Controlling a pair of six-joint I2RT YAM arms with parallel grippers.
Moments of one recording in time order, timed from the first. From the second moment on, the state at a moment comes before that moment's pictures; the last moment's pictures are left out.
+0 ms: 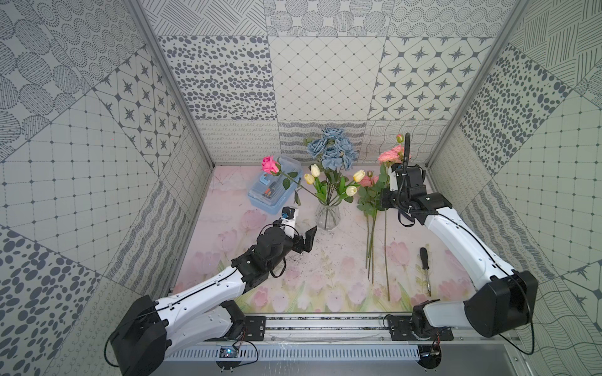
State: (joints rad) left arm -0.80 1.01 0.52 0.21 -0.20 -0.25; right arm 0.27 1.41 1.25 -0.62 0.08 0.24
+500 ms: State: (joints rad) left arm -0.80 1.01 0.51 0.21 -0.21 -0.25; right arm 0.22 1.79 1.39 -0.56 0.00 0.28
